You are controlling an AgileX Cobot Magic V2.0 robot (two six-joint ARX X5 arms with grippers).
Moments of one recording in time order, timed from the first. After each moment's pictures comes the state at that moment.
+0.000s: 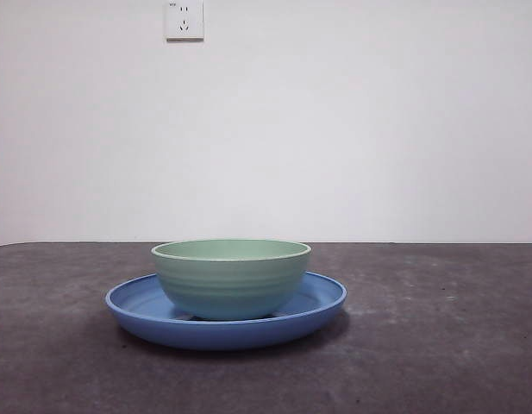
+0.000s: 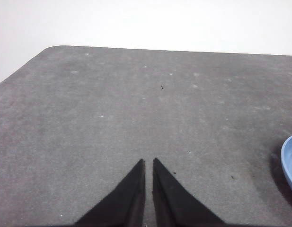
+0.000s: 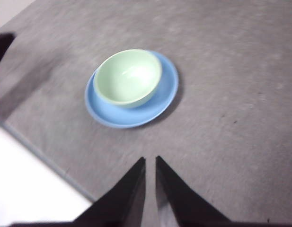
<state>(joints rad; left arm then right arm) -0.04 0.00 0.03 -0.18 0.00 -0.04 0.74 0.55 1.03 -1.07 0.02 0.29</state>
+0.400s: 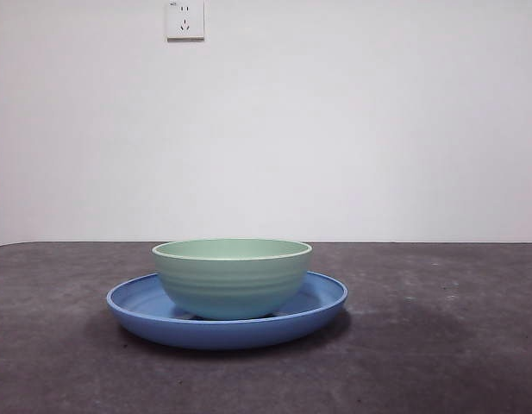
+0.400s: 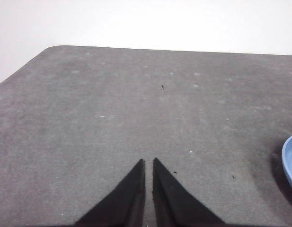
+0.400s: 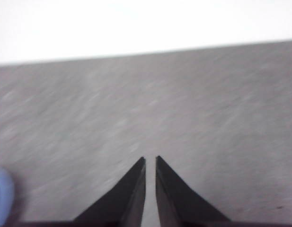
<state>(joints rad) -0.04 0.00 0.03 -0.18 0.00 -0.04 0.17 0.30 0.38 -0.29 0.13 0.19</state>
